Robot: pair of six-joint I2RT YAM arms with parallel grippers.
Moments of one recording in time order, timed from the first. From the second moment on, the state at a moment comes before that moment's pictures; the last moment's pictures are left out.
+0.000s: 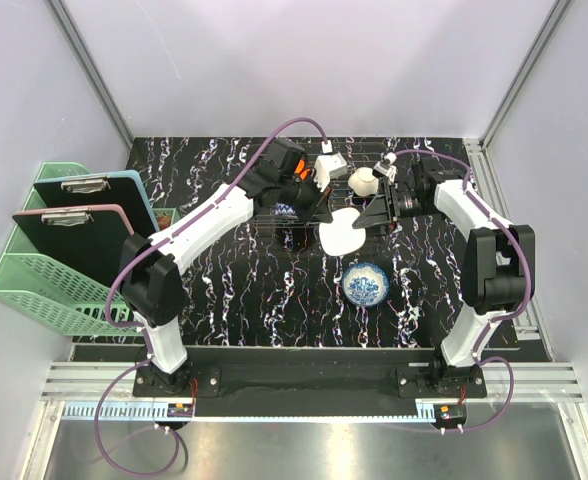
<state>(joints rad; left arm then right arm) -0.65 1.80 1.64 -0.57 0.60 0.18 0.09 1.80 1.36 -0.93 -1.46 -0.12</state>
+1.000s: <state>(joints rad) -0.65 1.80 1.65 -0.55 0.59 0.19 0.11 1.80 1.35 -0.91 -1.45 -0.11</state>
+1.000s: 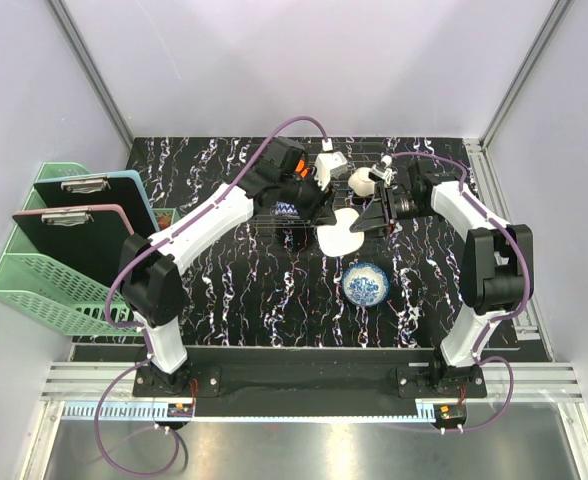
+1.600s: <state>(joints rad) -0.23 1.57 1.47 -0.56 0.56 0.20 0.12 1.81 1.67 -0.91 -1.02 -0.02</state>
